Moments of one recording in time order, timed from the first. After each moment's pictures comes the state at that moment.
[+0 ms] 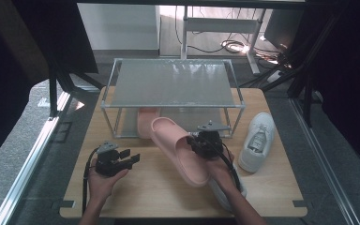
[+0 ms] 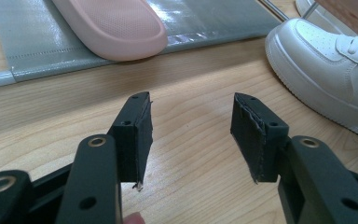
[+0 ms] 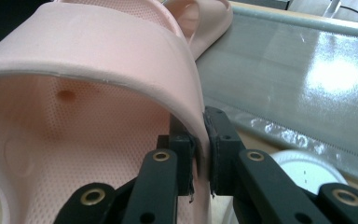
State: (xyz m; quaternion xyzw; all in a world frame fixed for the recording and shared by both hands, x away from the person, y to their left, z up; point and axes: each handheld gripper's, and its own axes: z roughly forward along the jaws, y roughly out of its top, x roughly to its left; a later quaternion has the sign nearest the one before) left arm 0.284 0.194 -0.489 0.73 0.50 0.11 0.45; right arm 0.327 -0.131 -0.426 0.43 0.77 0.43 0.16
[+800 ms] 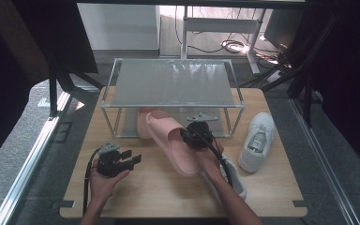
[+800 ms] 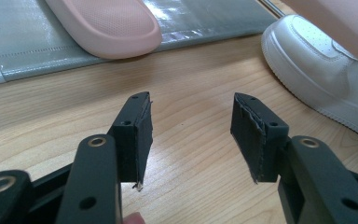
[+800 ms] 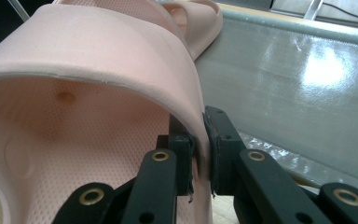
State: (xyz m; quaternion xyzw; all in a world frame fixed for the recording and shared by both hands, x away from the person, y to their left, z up) left arm 0.283 0.190 -0.490 0.74 0.50 0.11 0.45; right arm 0.356 -0.103 -0.431 0.46 0.77 0.41 0.18
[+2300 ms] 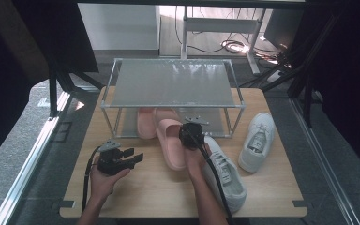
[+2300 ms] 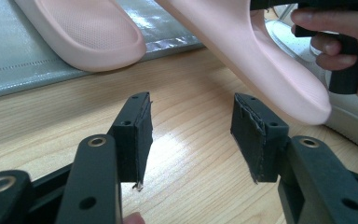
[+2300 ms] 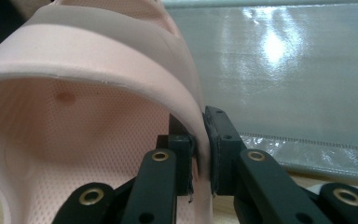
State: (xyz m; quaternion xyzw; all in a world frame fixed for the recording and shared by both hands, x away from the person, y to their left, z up) left arm 0.288 0.190 -0.486 0.74 0.47 0.09 0.46; right arm 0.384 -0.081 -0.481 0.57 0.68 0.39 0.22
